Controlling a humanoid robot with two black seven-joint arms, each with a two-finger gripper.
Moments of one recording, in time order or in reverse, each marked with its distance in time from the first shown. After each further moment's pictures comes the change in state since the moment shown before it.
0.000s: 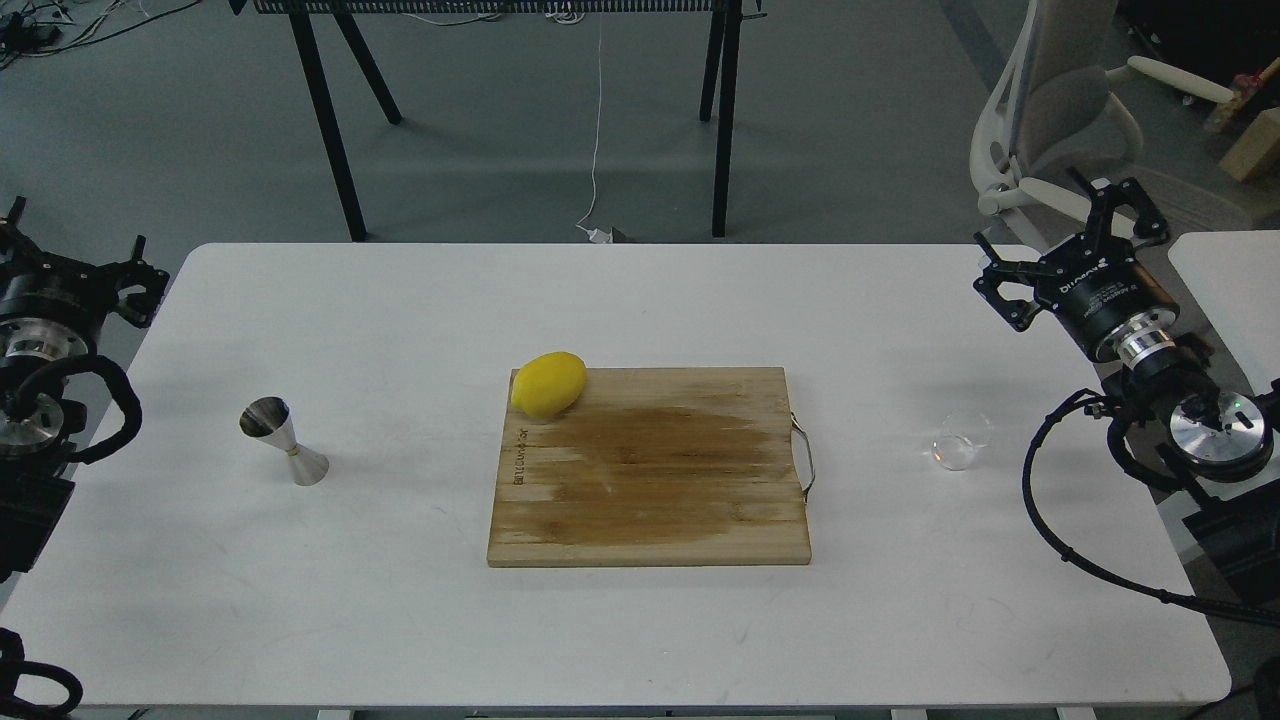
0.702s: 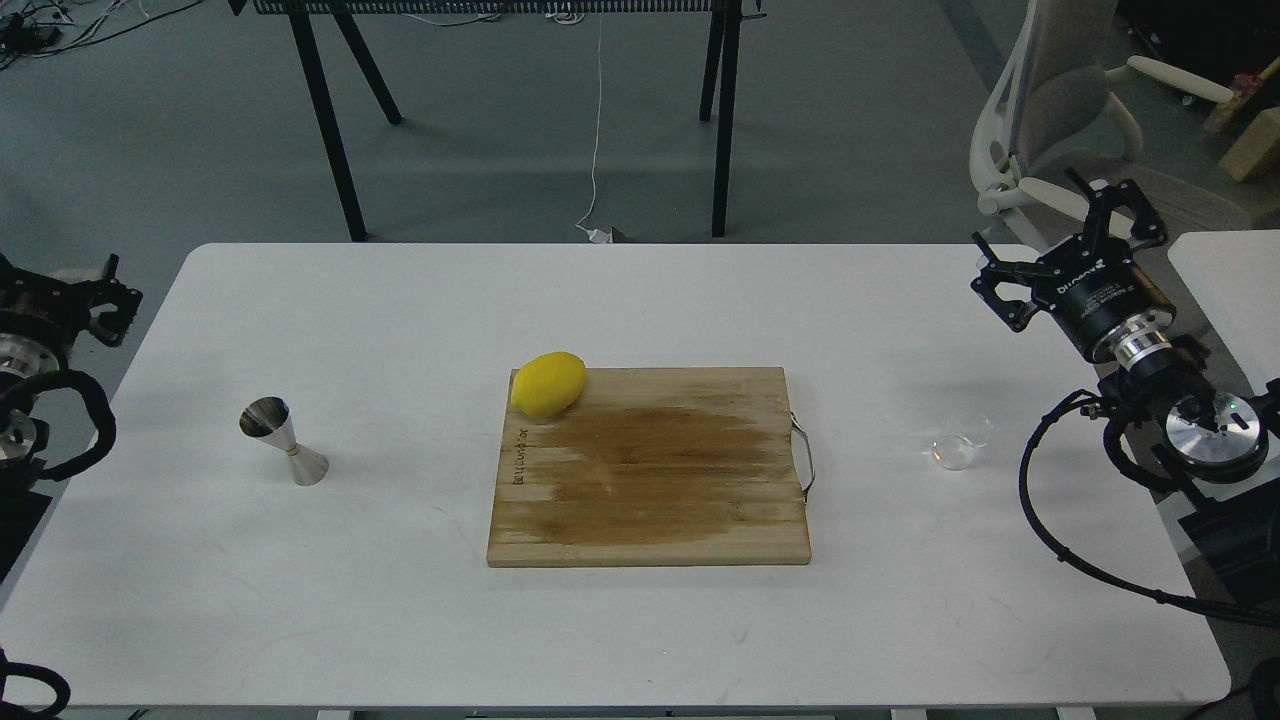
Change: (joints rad) left arm -0.004 0.019 0.020 0.114 0.111 0.000 -0.003; right arm -0.002 0.005 0.003 0.000 0.002 0.000 0.006
